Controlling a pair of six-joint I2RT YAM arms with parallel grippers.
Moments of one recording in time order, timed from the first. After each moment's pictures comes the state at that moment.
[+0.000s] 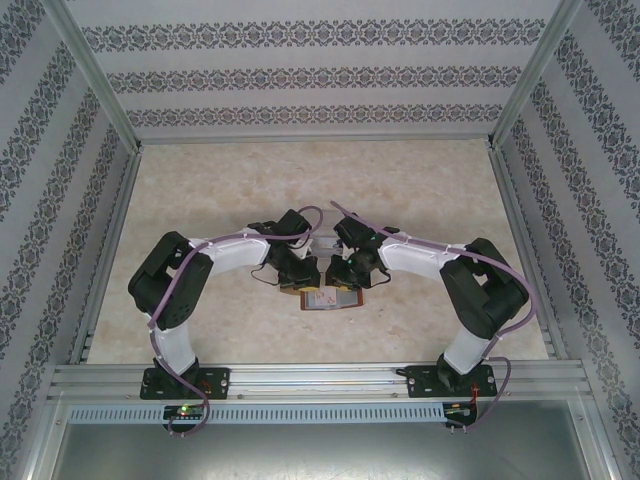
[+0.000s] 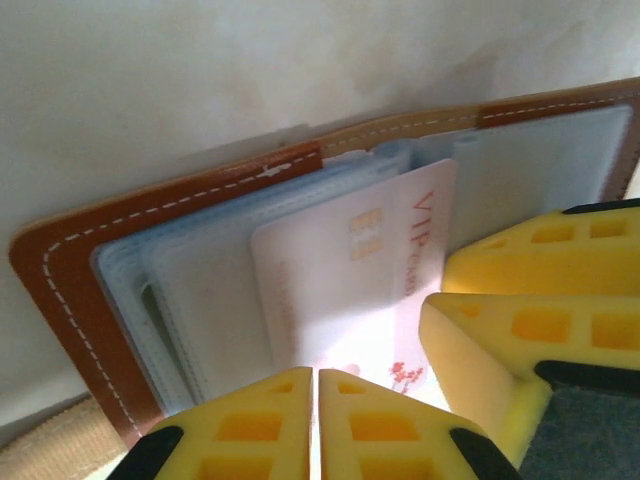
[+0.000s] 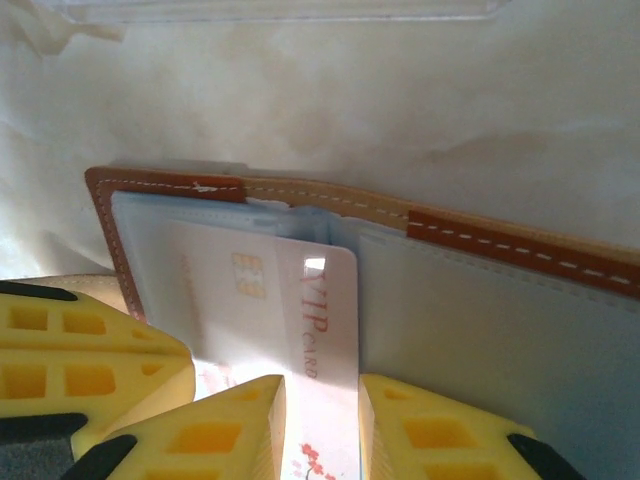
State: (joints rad) left arm -0.62 1.83 1.09 -0.53 0.55 -0.66; right arm 0.65 1.71 0.96 -0.52 -0.37 0.78
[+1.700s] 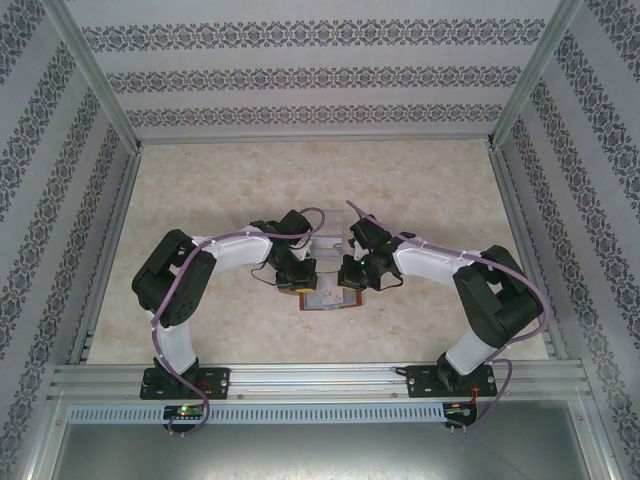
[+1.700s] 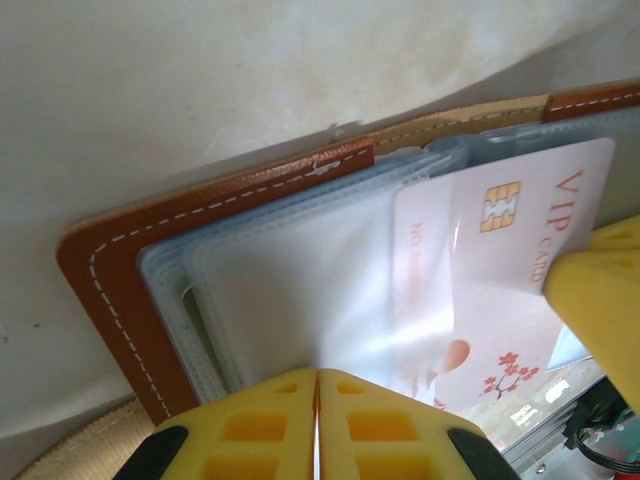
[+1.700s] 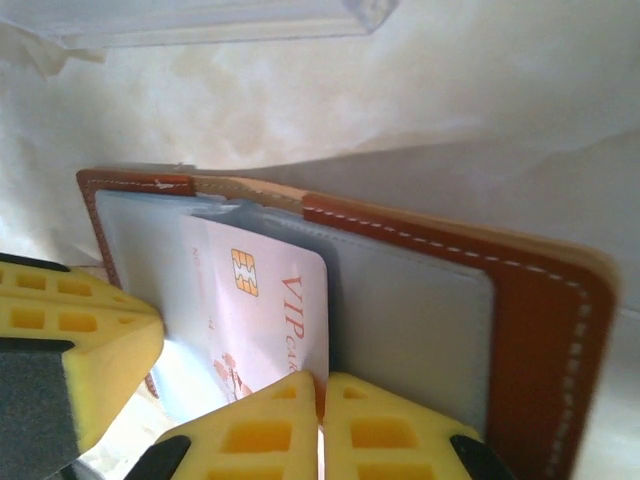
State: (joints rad) left arm -0.62 1.85 1.11 -0.60 0.50 -0.61; right arm 0.58 1.62 0.86 -0.46 -0.41 0.75
